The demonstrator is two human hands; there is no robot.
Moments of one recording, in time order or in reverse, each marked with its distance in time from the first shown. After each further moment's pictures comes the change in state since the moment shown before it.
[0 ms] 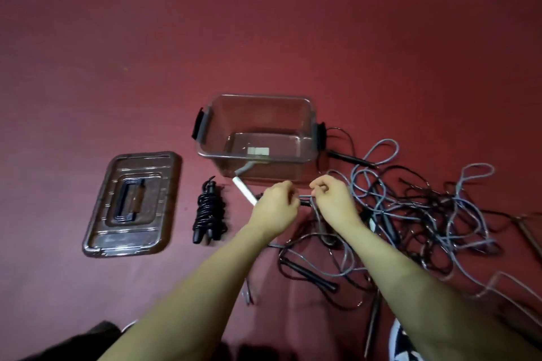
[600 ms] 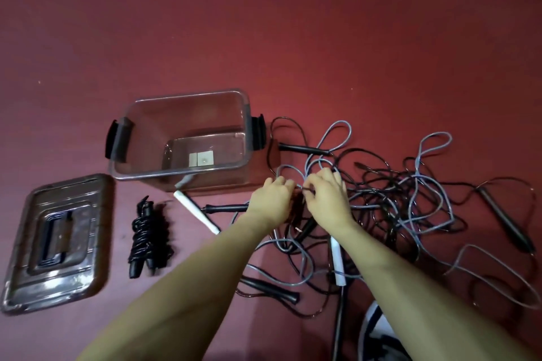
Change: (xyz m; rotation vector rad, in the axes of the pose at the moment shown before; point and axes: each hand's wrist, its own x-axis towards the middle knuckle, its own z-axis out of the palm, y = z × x) left_hand 0.075 0.047 0.093 0.568 -0.252 0.228; right_hand 0.030 0.090 -0.054 -0.411 0.112 -0.092
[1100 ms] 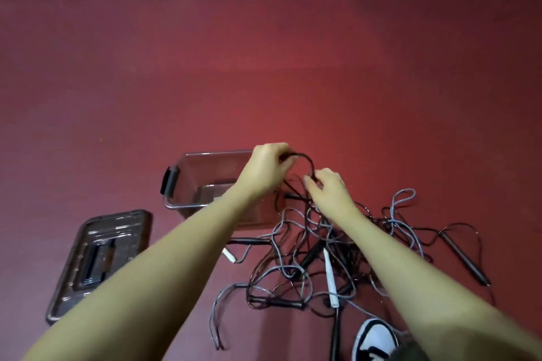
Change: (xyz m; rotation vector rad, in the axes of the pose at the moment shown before) left_hand -0.090 0.029 -0.189 -0.451 0.575 0.176; right_hand -0.021 -0.091 -0.132 0.270 0.105 -0.090
